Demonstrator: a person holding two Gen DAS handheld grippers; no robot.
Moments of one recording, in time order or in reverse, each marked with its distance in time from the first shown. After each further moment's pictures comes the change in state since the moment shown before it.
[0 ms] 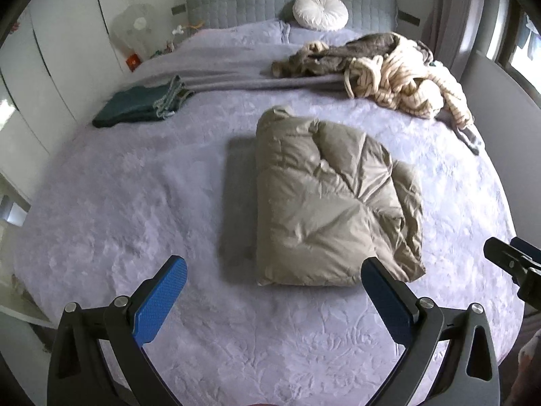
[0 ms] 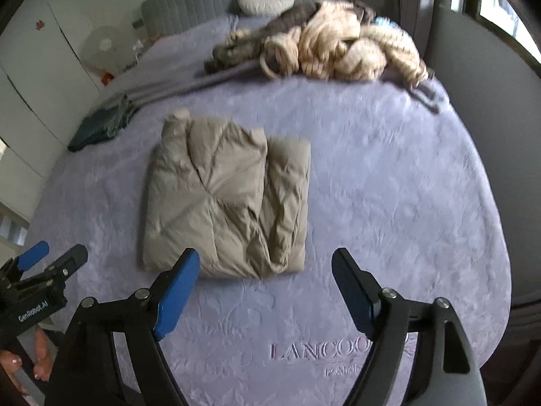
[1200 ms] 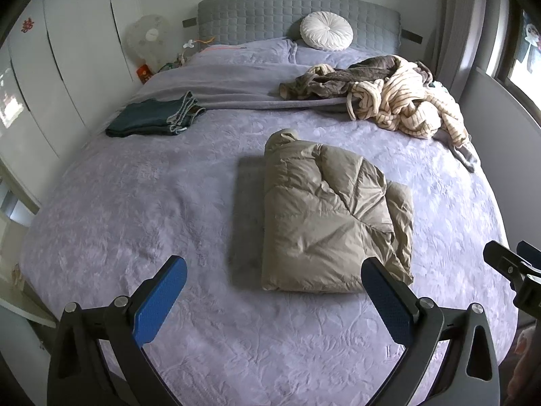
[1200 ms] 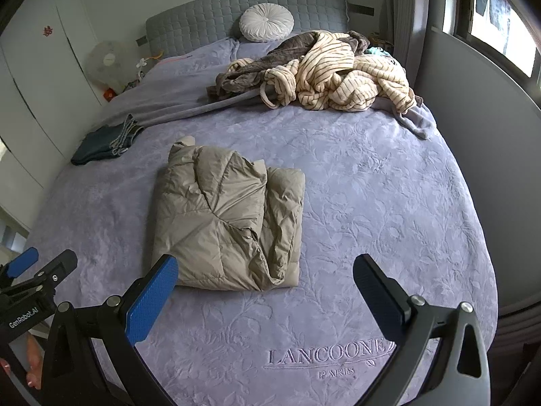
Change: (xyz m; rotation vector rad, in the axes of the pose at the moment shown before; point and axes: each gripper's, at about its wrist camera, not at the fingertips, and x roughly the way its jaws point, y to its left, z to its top) left arm -0.046 0.005 -0.002 -0.045 -0.062 0.017; right arm -0.029 0.010 0.002 -0.012 -0.088 -0.033
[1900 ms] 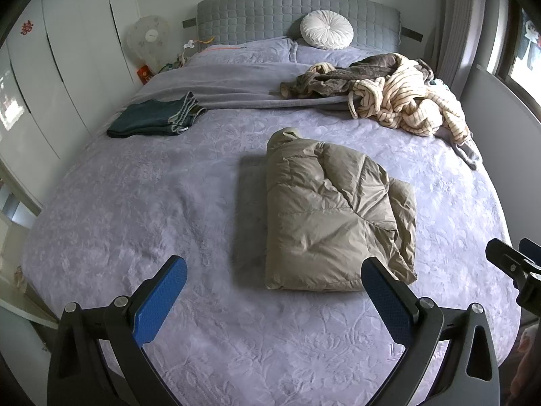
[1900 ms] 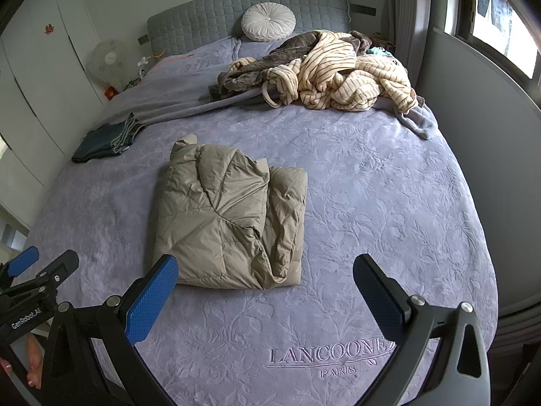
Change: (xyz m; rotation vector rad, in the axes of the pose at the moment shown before) left arm 0.000 0.001 -0.001 -0.001 0.001 0.001; right arm -0.002 0.004 -0.001 0.000 0.000 0.000
